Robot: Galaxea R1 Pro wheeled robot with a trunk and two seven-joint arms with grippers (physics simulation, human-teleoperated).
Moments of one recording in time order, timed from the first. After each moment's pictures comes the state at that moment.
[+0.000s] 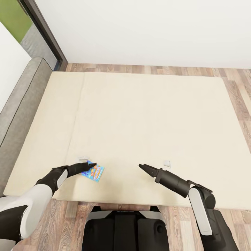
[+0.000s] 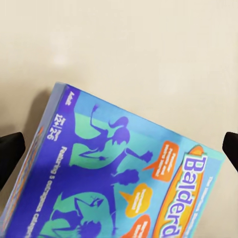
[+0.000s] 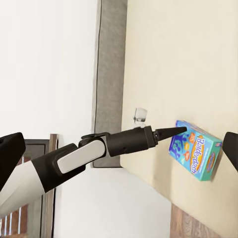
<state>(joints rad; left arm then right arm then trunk) -0.97 0.14 0.17 -0.30 -0.01 0.24 -0.58 -0.34 0.03 -0.12 -1.58 -0.51 0.82 0.85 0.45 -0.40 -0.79</state>
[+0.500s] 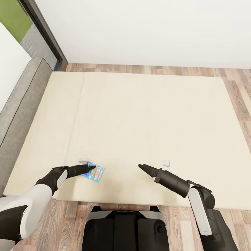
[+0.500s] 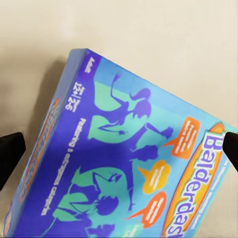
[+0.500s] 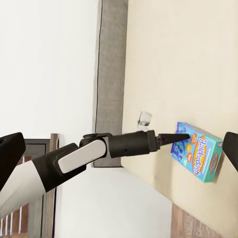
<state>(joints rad) -0.97 0.14 0.17 -0.30 -0.01 0.33 -0.55 -0.34 0.04 -0.11 -1.58 -0.51 0.82 0.85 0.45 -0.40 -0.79</state>
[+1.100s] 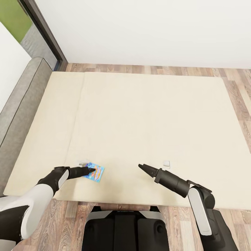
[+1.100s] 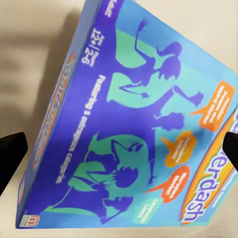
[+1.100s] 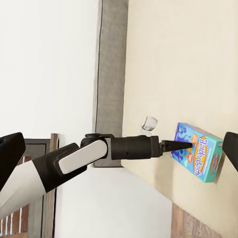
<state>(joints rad) -0.97 0.14 0.14 -0.30 -0.02 0.41 -0.48 -0.34 0.04 -0.11 -1.58 -0.51 0.82 0.85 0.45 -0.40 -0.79</state>
